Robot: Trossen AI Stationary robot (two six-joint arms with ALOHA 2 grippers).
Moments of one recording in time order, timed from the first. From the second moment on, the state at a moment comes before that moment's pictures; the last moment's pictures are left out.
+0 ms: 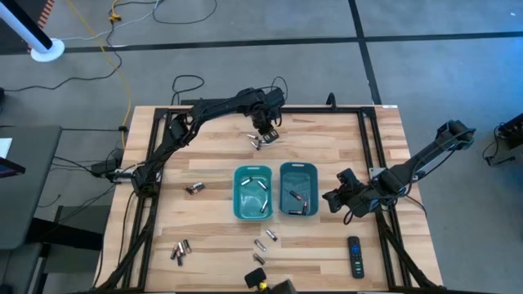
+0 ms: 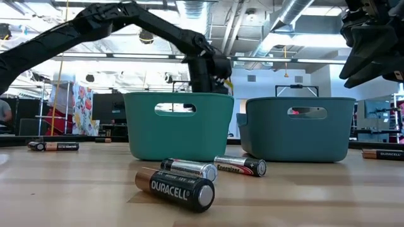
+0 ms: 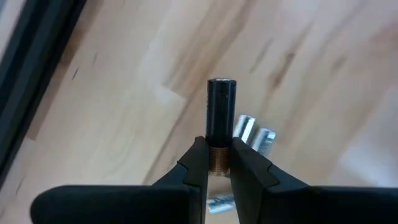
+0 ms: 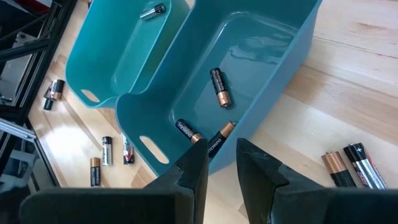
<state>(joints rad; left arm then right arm) 0.50 2.37 2.20 -1.11 0.01 0.00 0.58 0.96 0.60 -0.59 0.55 1.54</state>
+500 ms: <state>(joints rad) 0.33 2.20 2.20 -1.11 -0.08 -0.01 0.58 0.96 0.60 -0.59 0.54 1.51</state>
